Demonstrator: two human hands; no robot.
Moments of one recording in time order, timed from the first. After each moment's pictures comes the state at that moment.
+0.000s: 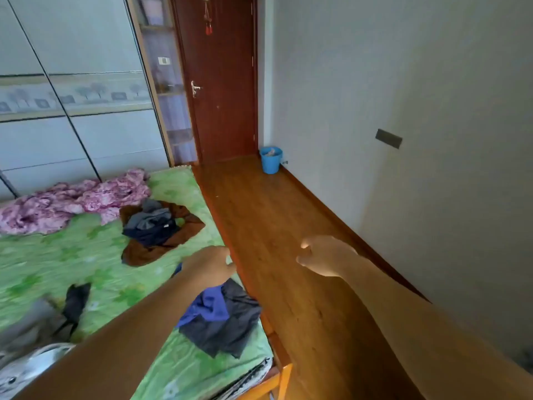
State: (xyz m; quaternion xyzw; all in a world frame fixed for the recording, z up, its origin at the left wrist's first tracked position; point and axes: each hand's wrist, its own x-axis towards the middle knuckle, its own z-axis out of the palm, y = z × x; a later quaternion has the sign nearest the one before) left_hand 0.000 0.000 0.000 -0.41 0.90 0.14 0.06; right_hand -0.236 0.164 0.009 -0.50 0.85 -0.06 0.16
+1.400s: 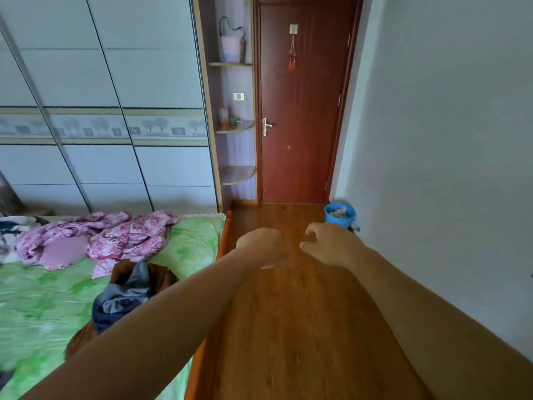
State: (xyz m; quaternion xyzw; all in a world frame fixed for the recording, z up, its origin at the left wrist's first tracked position) left_hand -0.552 -0.450 0.079 -0.51 0.85 0.09 0.00; right_hand -0.731 -0.394 0.086 -0.67 0.73 -0.10 0.10
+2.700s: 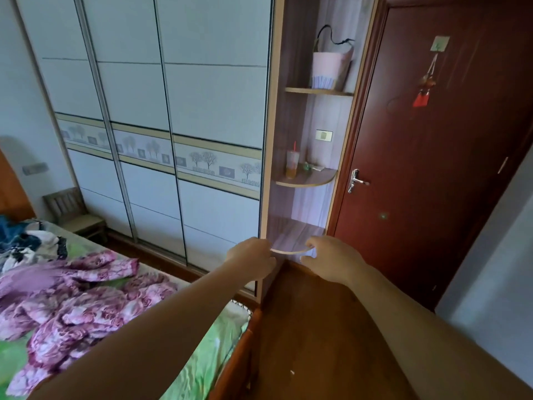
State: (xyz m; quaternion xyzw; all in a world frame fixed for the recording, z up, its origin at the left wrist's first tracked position) left_hand -0.593 -1.214 0.086 -0.70 0.70 0.08 -0.11; right_hand -0.803 -1.240 0.104 -0.82 0.56 -0.09 0.07
